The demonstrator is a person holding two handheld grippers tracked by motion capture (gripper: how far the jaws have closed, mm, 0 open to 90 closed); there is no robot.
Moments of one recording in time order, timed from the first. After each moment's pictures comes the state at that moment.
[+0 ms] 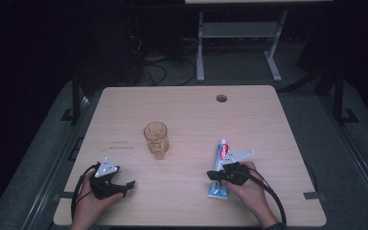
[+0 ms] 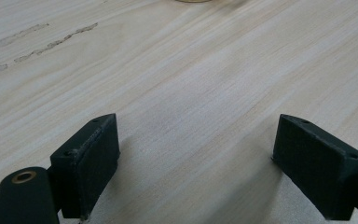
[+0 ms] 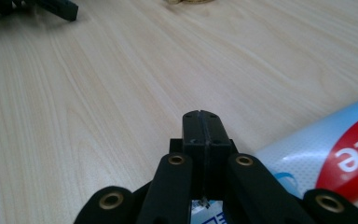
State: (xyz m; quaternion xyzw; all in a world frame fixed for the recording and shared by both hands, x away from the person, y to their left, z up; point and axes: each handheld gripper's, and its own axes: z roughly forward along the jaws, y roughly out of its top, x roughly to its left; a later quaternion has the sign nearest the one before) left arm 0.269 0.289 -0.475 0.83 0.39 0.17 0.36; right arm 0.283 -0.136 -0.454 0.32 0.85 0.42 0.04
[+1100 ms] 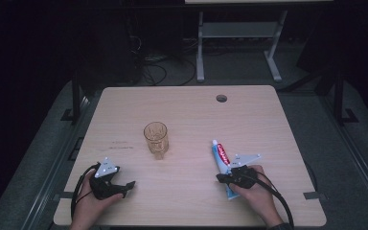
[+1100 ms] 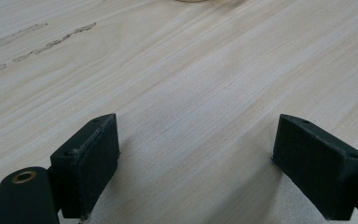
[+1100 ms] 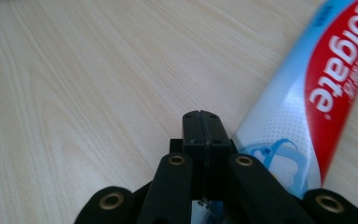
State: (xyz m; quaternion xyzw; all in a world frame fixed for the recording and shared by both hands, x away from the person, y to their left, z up) left arm 0.268 0.290 -0.475 0.84 0.38 0.17 0.36; right arm 0.277 -0.160 -0.464 0.34 0.86 0.38 0.06
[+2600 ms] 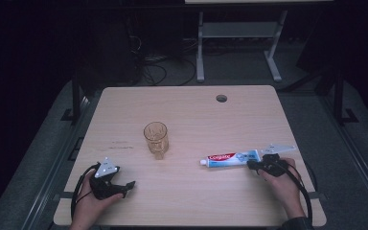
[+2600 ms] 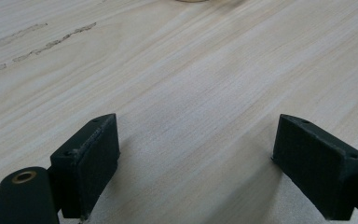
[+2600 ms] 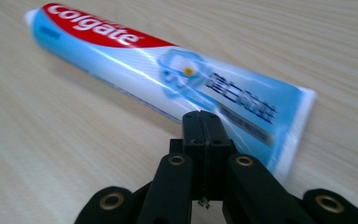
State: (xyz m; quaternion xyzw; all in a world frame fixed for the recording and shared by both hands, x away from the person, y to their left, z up) left arm 0.268 0.289 -0.475 0.83 0.38 0.17 0.36; right arm 0.303 -0.248 -0.467 0.45 0.80 0.37 0.12
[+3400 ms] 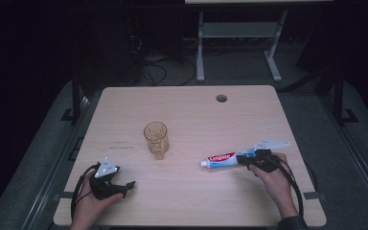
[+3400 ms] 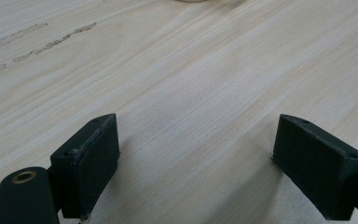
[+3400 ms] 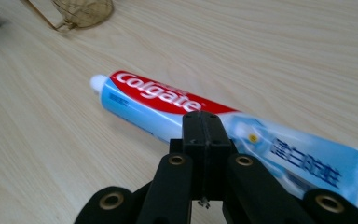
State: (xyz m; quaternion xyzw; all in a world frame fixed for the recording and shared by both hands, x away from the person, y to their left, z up) left arm 0.268 0.289 -0.475 0.83 0.38 0.17 0.36; right arm 0.306 -0.216 -0.444 0.42 0.79 0.42 0.10
